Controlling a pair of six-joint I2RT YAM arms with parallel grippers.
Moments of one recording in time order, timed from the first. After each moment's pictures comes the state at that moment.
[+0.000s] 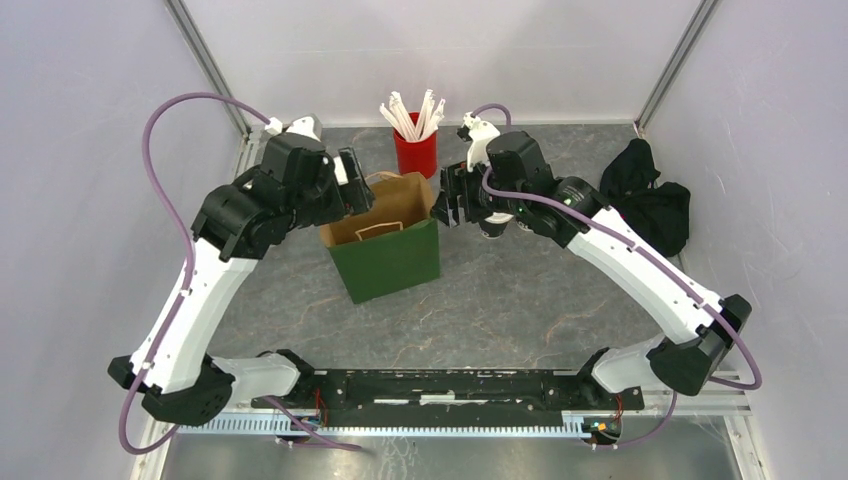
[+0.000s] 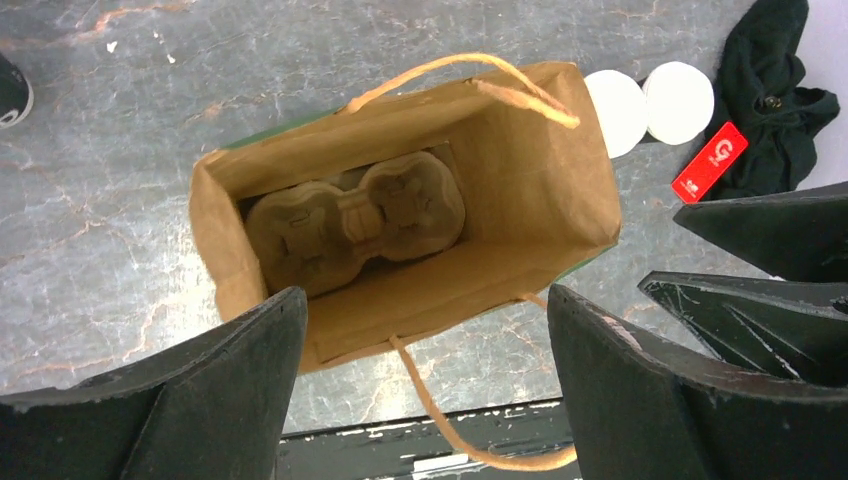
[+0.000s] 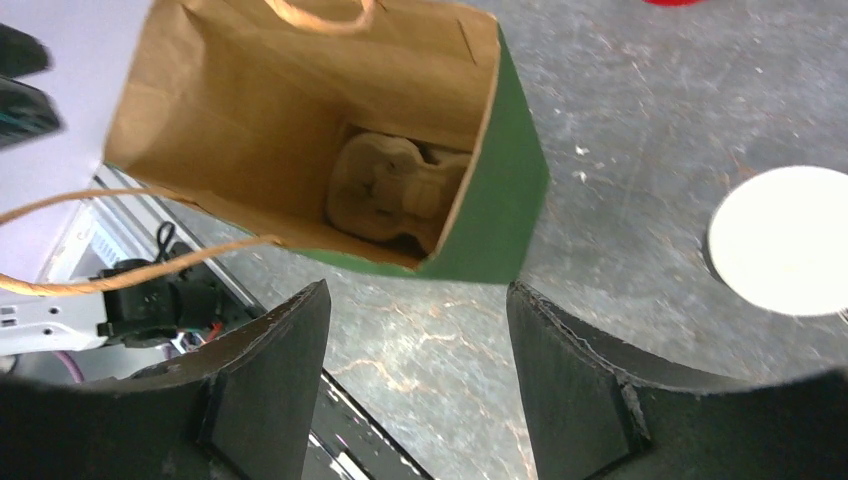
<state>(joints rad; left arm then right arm) -0.59 1.21 1.73 -1.21 -0.27 -0.67 0.75 1.40 1.54 -0.70 -0.10 0.35</state>
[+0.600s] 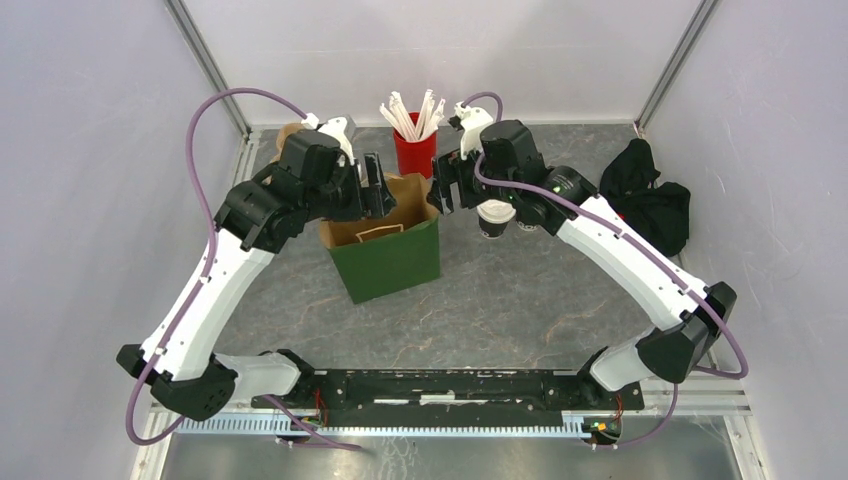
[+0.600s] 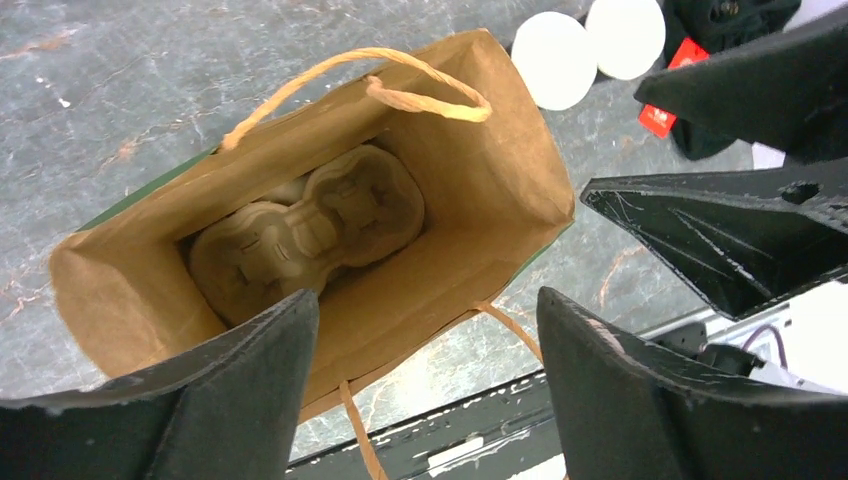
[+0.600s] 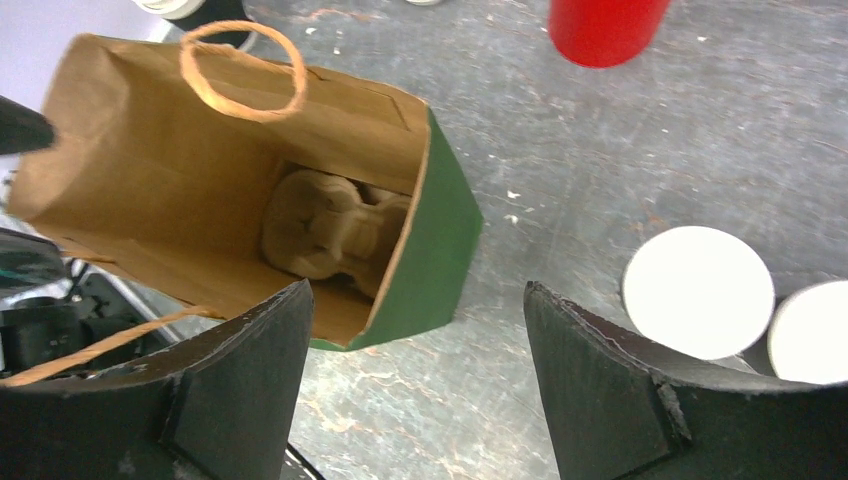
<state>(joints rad) -0.59 1.24 1.66 -1.07 -0.09 -0.53 0.73 1.48 1.60 -0.65 -0.03 0.23</state>
